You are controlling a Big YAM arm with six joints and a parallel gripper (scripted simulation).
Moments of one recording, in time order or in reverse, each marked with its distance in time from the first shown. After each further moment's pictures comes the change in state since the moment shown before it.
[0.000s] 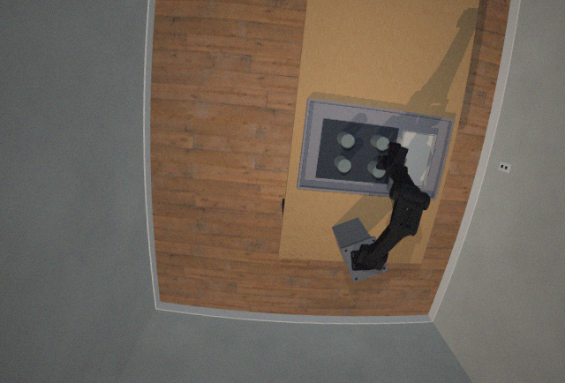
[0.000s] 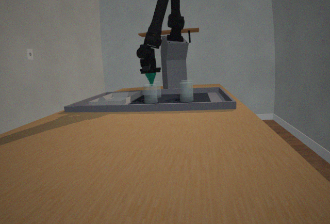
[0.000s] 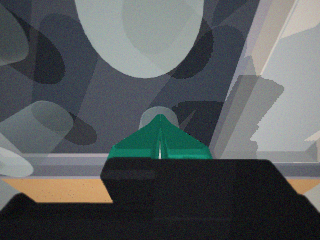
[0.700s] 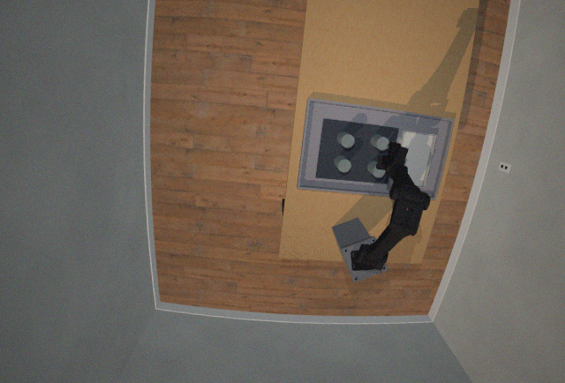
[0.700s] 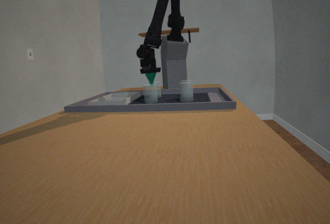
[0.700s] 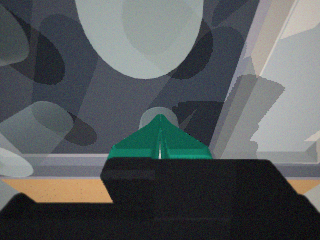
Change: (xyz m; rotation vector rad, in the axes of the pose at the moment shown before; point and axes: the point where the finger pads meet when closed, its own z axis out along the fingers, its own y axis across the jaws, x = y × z) arm -0.001 0.000 0.000 0.000 -0.003 -0.001
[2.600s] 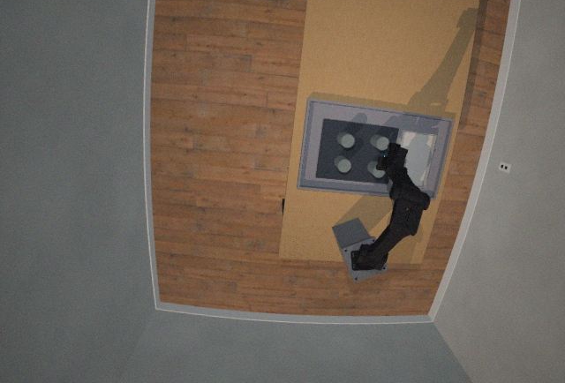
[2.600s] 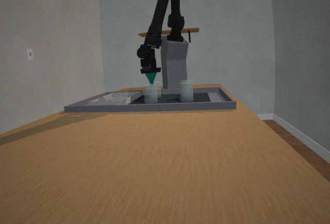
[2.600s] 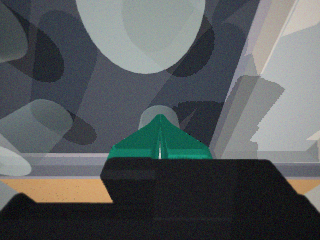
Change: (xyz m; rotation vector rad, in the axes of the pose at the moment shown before) arm 0.003 0.000 0.000 0.001 -0.004 -0.002
